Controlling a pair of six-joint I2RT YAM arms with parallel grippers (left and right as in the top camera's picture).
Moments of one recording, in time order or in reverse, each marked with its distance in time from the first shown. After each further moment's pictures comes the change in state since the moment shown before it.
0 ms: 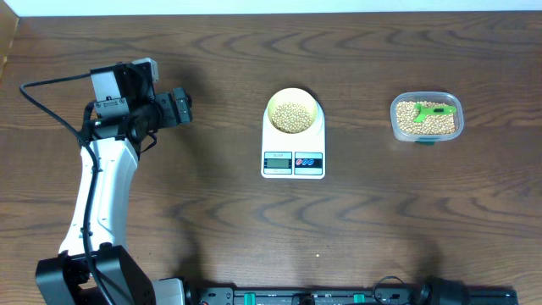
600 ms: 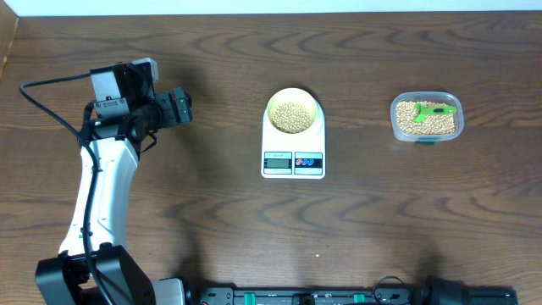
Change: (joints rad) left arm 0.000 0.000 0.000 0.000 0.000 0.000; right arm 0.000 -0.065 0.039 -0.124 0.004 -0.035
